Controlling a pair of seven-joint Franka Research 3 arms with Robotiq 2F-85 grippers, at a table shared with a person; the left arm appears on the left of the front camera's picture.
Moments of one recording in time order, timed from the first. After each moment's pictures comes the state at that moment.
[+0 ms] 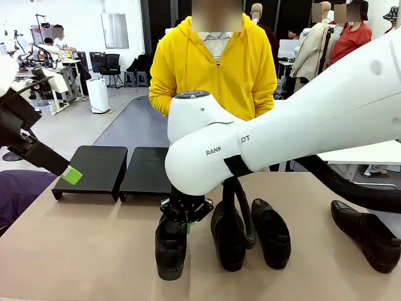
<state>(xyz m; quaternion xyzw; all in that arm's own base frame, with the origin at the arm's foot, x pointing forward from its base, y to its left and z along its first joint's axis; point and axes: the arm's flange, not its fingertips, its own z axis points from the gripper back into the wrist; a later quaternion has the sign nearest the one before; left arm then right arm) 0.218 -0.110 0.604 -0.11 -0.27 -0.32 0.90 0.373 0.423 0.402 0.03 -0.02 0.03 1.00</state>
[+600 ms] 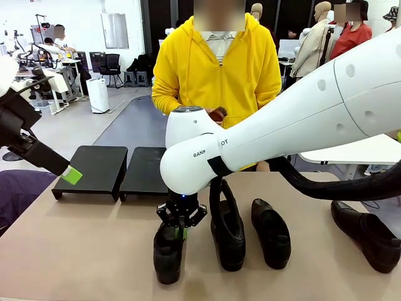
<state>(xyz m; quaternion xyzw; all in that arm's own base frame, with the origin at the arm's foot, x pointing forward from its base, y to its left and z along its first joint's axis) 0.218 -0.110 0.604 -0.11 -0.27 -0.32 0.90 0.408 0.434 0.367 0.04 0.01 0.01 1.00</state>
